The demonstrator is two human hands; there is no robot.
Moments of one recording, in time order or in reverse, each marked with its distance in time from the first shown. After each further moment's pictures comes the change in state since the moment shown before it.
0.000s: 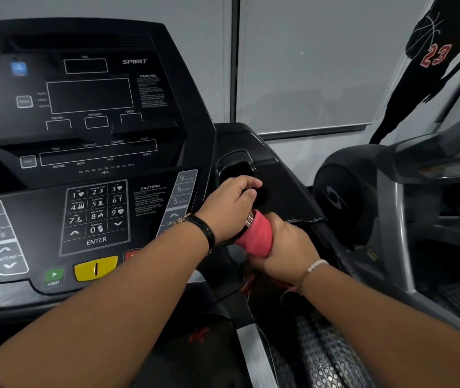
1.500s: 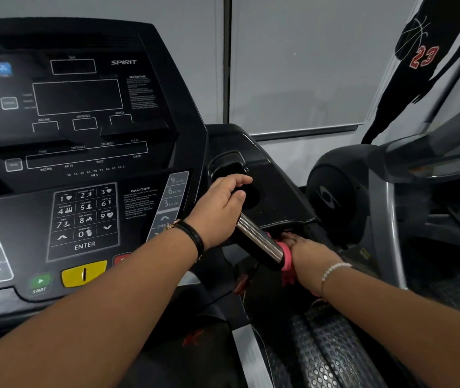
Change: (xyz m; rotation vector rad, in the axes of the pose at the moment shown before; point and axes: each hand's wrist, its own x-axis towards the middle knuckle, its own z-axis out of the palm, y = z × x) left_hand -0.005 -0.004 -0.001 -0.008 0.000 0.070; right_hand -0.001 0.059 -0.009 -0.480 -0.477 0.093
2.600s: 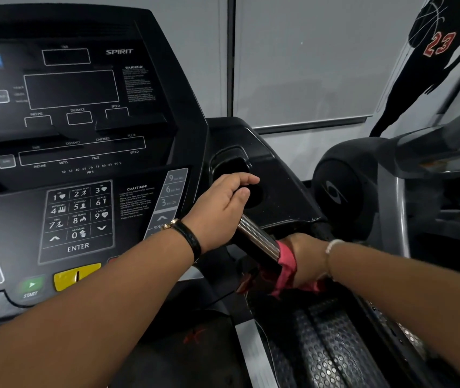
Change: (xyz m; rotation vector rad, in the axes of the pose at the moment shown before) left_hand 0.001 0.001 -0.001 0.030 -0.026 0.040; right_hand 0.031 0.017 0.005 0.257 -0.117 -0.207
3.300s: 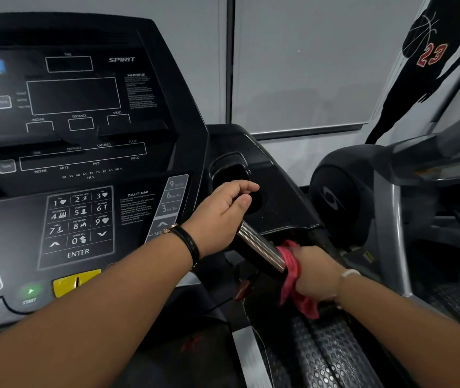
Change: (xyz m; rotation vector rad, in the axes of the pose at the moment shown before) left_hand 0.001 -0.002 0.000 -0.080 -0.036 -0.008; right_hand -0.038 -0.027 0.002 0.080 0.227 0.150
